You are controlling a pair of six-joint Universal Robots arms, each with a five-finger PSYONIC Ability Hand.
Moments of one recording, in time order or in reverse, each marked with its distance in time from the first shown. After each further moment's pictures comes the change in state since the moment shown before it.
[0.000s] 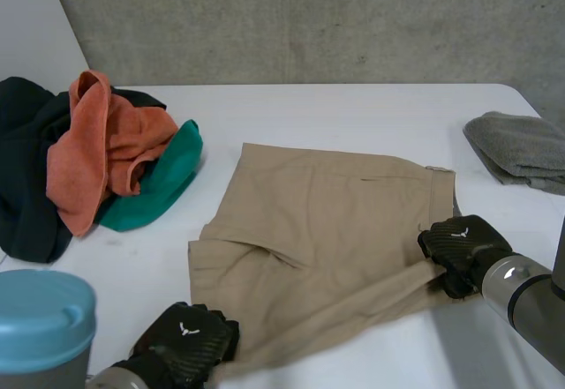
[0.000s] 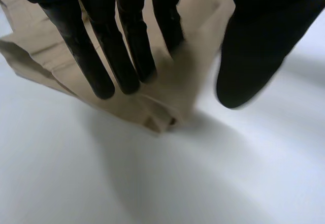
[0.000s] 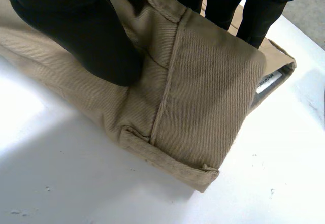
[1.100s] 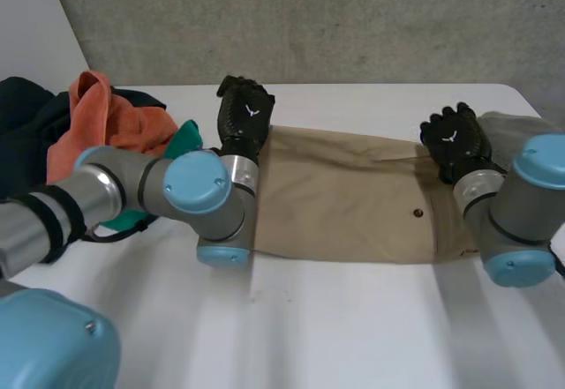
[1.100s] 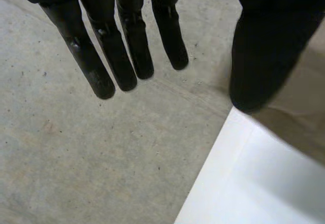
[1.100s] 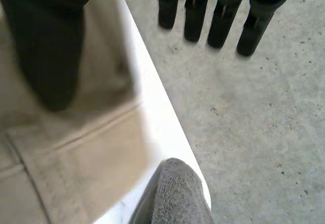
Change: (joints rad) left arm 0.029 -0.888 1.072 0.811 -0.207 0.639; right arm -0.007 0.438 -0.425 -0.564 0.052 -0.312; left_hand -0.078 -0.021 -0.016 -0.001 -0.003; right_hand -0.776 -0.843 -0.839 -0.836 -0.846
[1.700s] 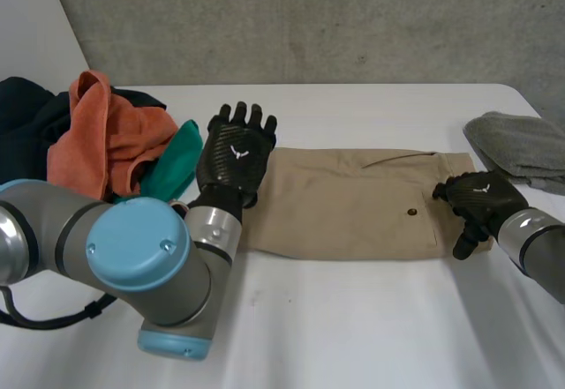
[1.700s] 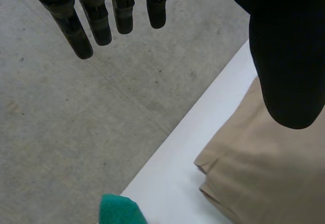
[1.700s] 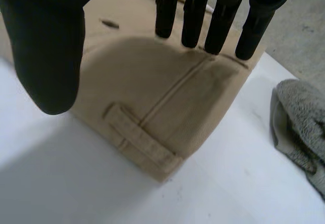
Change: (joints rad) left arm -0.068 0.483 -0.655 -0.001 0.010 -0.295; right arm -0.136 -0.261 0.243 0.444 -0.147 0.309; left_hand -0.471 -0.500 -0.498 -0.510 -0.487; right_hand 0.100 0.078 0.076 0.062 0.096
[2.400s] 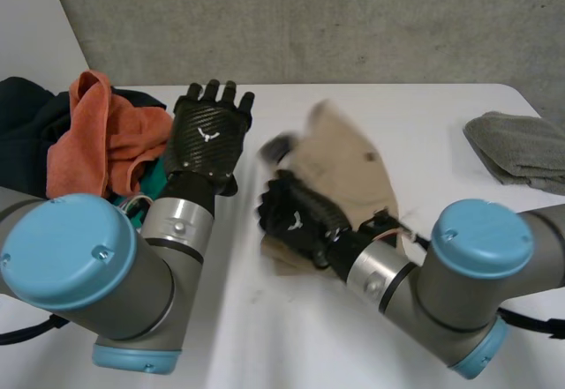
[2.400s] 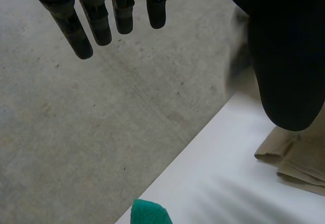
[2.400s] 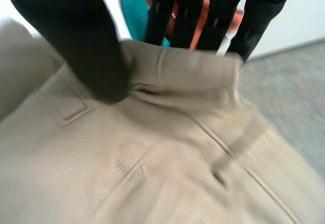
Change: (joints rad) left arm 0.035 0.191 -0.112 -0.021 -0.006 -0.066; right arm 0.482 0.108 -0.004 -0.467 -0.315 -0.518; left_hand 0.000 0.000 0.000 0.000 0.000; right_hand 0.234 0.281 0.307 0.316 0.288
